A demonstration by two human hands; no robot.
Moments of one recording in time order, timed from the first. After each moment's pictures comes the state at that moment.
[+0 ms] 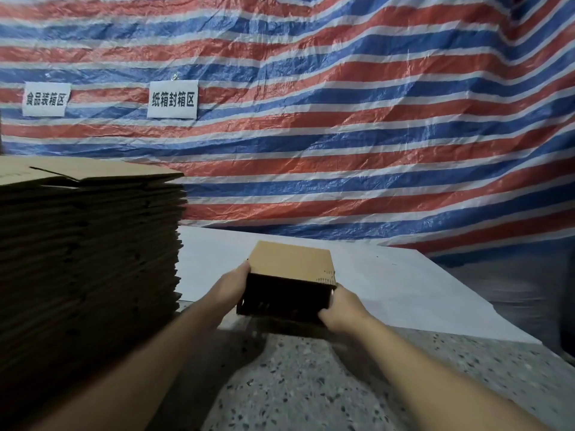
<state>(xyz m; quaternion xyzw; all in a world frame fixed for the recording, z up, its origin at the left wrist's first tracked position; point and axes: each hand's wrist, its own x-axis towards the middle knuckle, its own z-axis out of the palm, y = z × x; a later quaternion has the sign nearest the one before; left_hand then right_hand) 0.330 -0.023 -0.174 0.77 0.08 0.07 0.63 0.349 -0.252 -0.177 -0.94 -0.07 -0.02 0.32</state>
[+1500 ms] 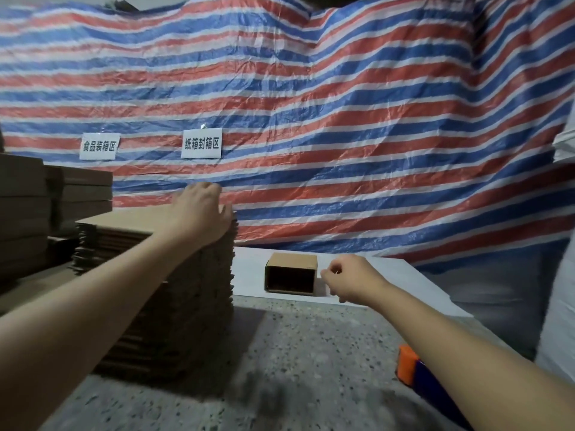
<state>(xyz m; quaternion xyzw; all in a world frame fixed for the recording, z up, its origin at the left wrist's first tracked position) 0.055 0.011 0.032 0.90 0.06 0.44 0.01 0.091 -0.272 -0.038 -0.94 -0.16 -0.11 0.29</state>
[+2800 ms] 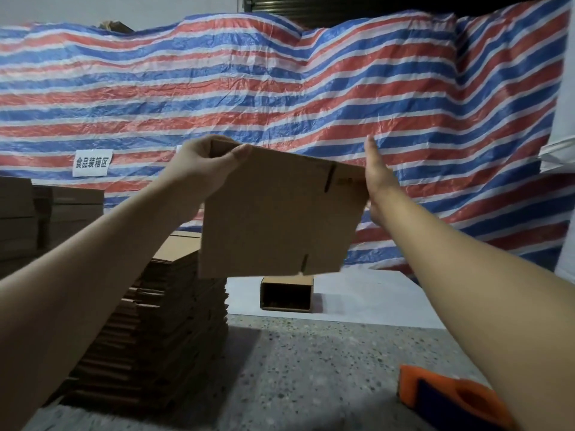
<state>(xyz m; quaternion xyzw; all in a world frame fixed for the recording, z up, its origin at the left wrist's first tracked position) -0.002 -0.033 0.113 0.73 -0.15 0.39 0.53 0.098 -0.278 0.114 -0.67 -0.10 -0.19 0.72</state>
